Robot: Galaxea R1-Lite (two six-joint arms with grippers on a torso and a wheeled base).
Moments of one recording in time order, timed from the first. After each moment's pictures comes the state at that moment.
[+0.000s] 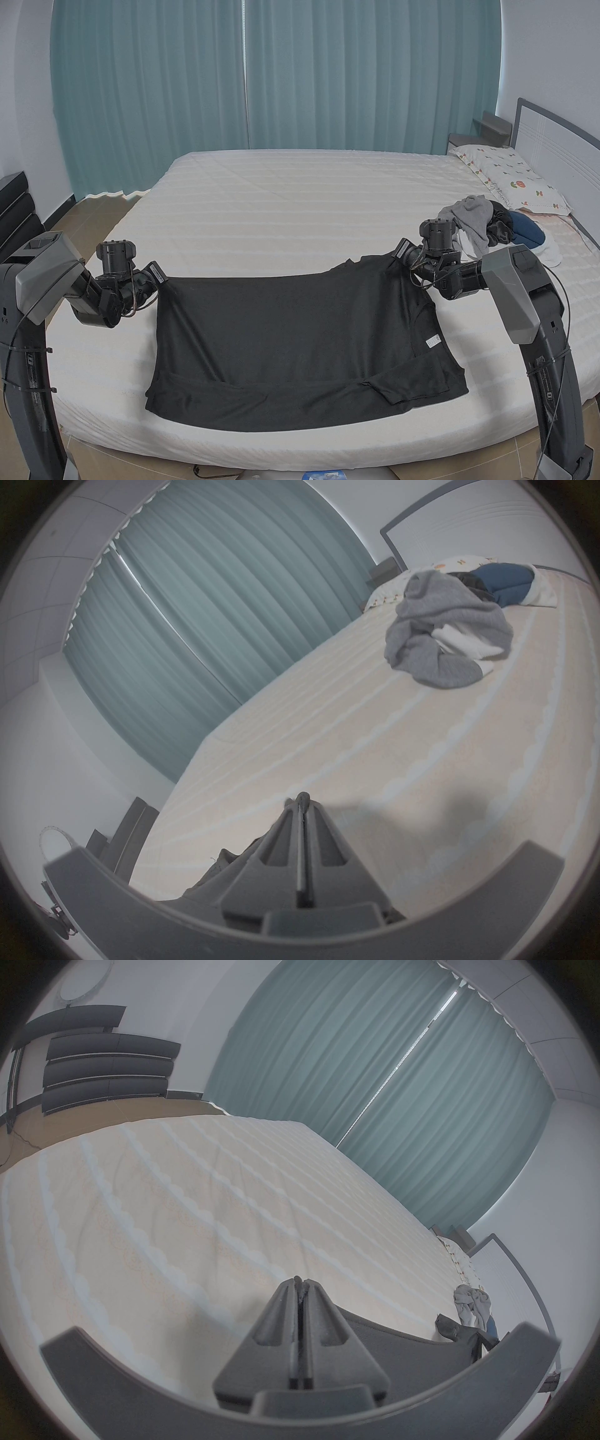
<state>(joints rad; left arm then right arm) 0.07 2.35 -1.15 -0.76 -0.08 -0.62 0.19 2.72 -1.94 -0.46 -0.04 0.67</state>
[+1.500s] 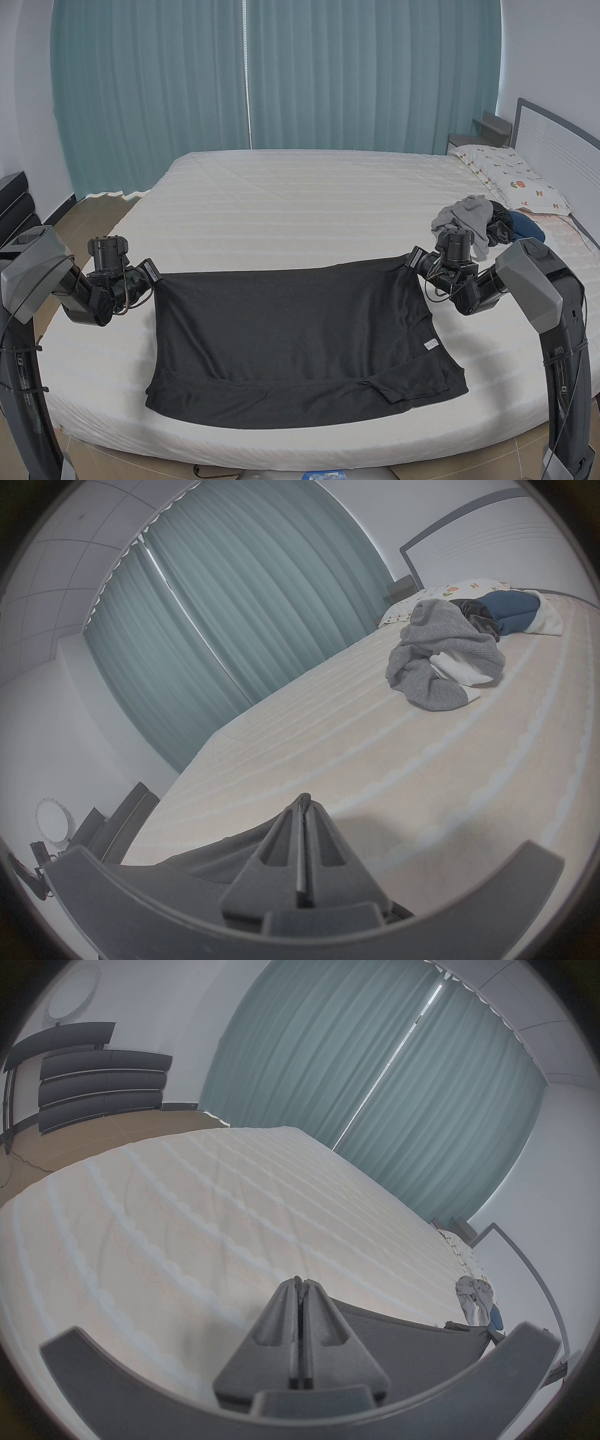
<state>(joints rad) 0.07 2.28 -1.09 -0.76 -0.08 -0.55 0.16 2.58 -1.56 -0.75 0.02 0.56</state>
